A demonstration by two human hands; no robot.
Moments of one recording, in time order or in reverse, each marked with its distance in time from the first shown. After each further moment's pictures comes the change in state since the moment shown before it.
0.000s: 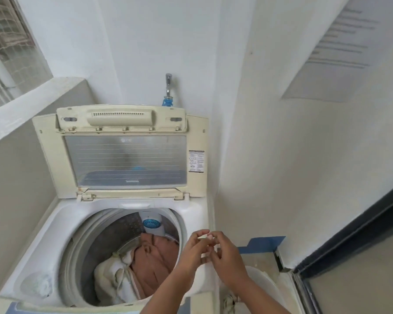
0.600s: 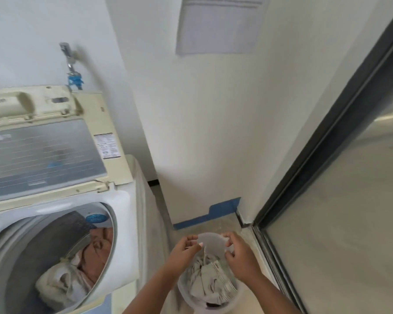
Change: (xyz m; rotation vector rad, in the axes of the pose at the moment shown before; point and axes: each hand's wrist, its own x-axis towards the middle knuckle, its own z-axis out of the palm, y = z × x) left_hand 0.026 -0.090 0.130 0.478 -0.129 -0.161; right_hand -0.070 0.181 -0.135 -0.110 0.047 0.320
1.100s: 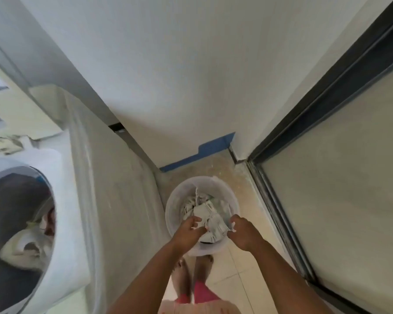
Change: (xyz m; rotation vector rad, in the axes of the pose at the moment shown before) left_hand 0.107 -0.111 0.056 0.241 -0.117 -0.285; right_hand 0.046 0.141 0.076 -0.124 -0.407 0.397
